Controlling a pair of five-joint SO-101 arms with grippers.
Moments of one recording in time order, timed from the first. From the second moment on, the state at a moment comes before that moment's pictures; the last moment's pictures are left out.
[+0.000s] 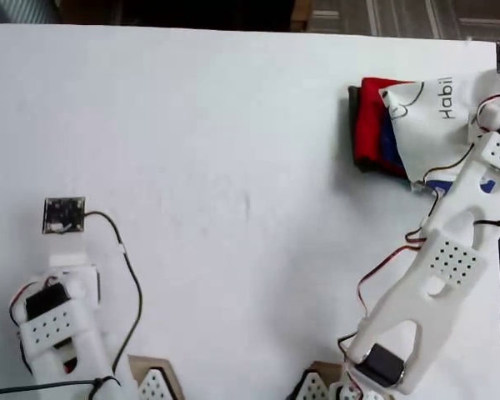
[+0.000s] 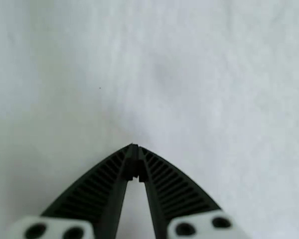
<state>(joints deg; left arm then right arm) -37.6 -59.9 83.3 51.3 -22.0 28.8 58.2 -70.7 64.1 30.1</state>
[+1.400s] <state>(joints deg) -37.6 -59.9 83.3 51.3 -22.0 12.5 59.2 -92.0 79.5 30.1</state>
